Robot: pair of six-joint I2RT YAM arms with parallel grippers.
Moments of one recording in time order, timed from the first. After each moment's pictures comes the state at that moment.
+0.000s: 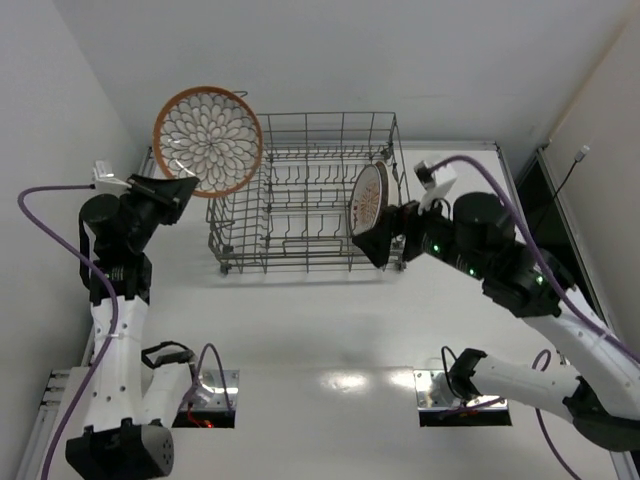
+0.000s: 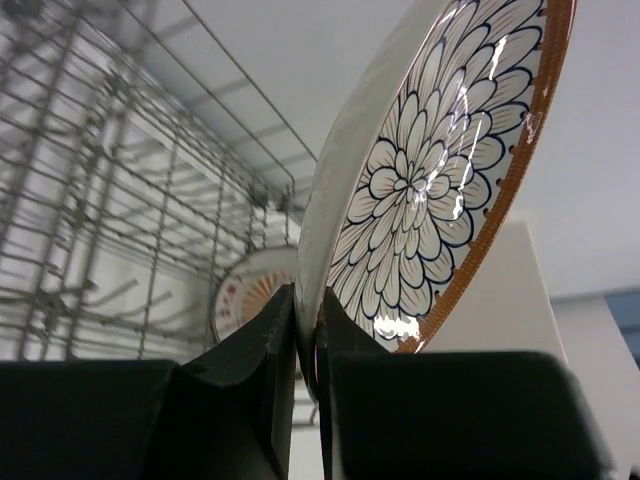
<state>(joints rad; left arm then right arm) 0.25 0.84 0.91 -0.10 0.40 -1.13 0.80 0.91 1.24 -0.66 0.06 0.37</state>
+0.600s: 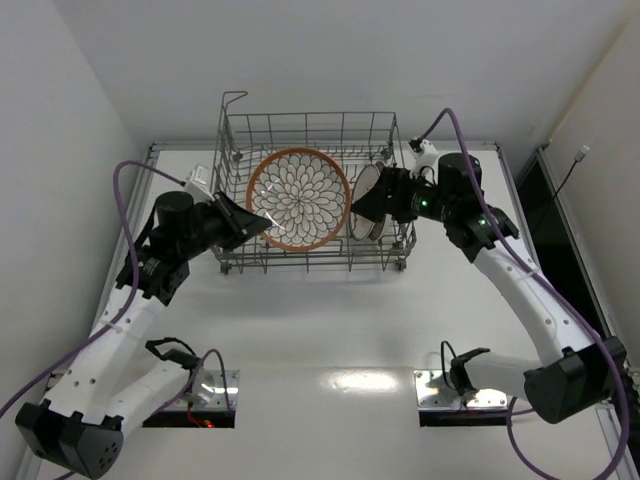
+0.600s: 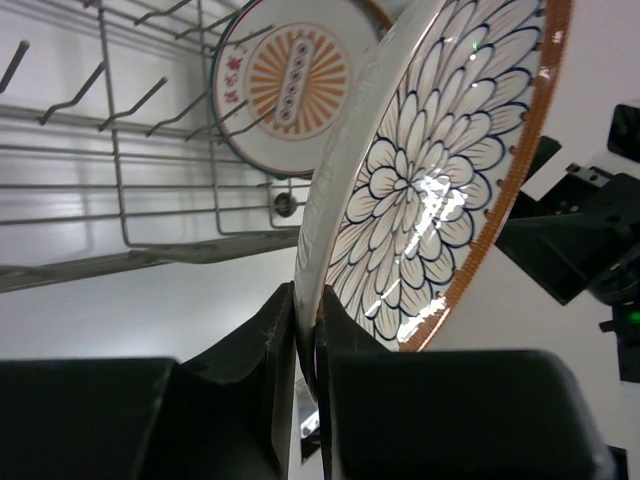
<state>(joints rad) -0.29 0.88 0.96 -0.37 0.34 -0.96 0.36 1.21 1.15 -0.33 -0.48 0.47</state>
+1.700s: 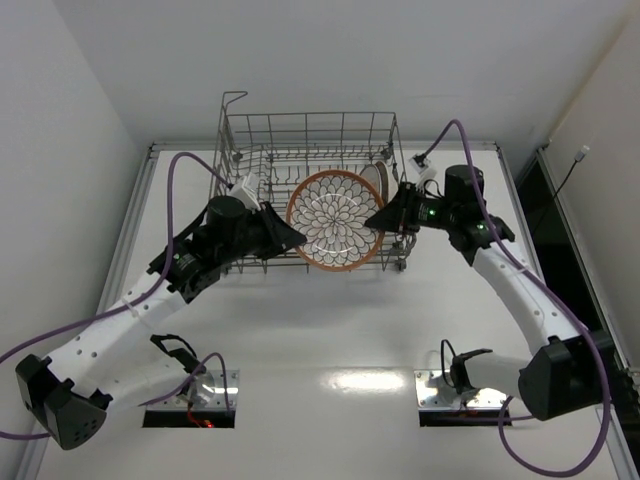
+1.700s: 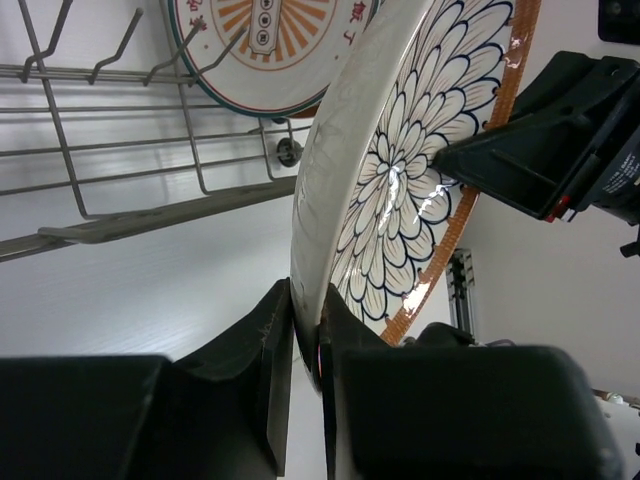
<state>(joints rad) -0.62 1.01 1.00 -0.38 0.12 -0.92 0.22 1.22 0.97 -0.21 -0.77 0.57</state>
